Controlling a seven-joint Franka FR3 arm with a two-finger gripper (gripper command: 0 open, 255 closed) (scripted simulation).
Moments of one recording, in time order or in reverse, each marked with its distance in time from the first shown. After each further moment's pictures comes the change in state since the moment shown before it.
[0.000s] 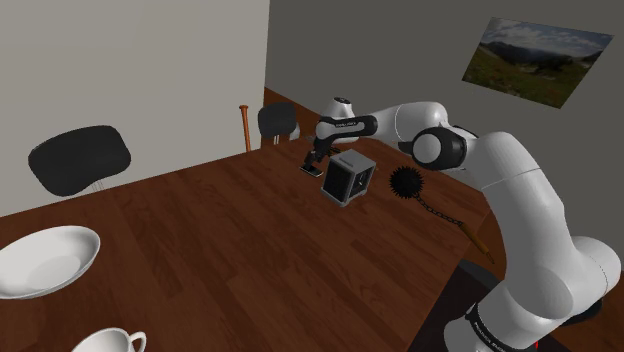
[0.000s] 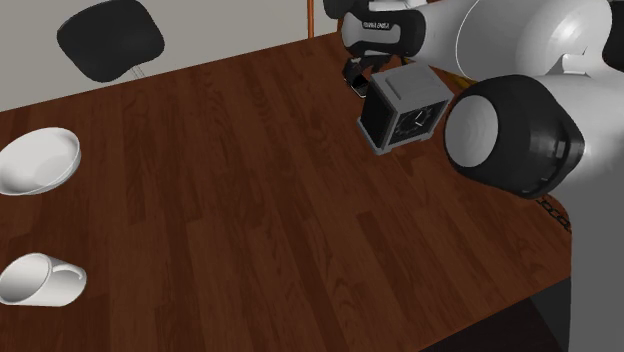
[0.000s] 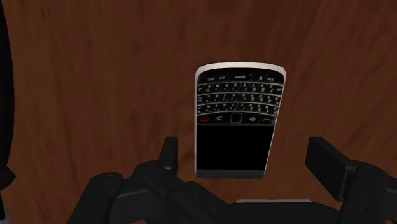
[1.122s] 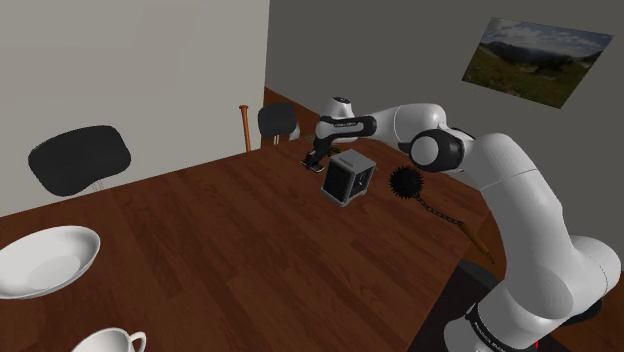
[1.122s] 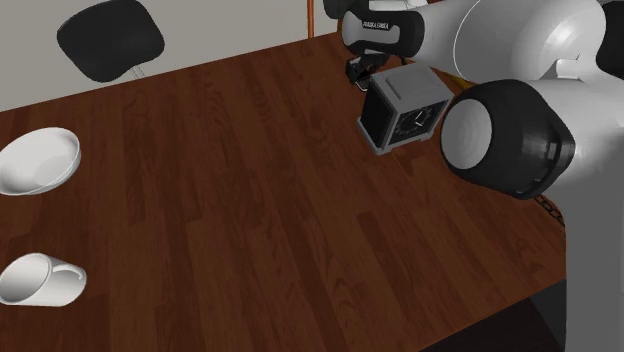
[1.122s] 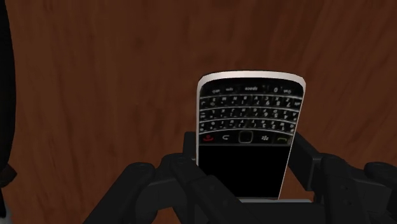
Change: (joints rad) arm 0.002 0.023 -0.001 0.041 0.000 -0.018 -0.002
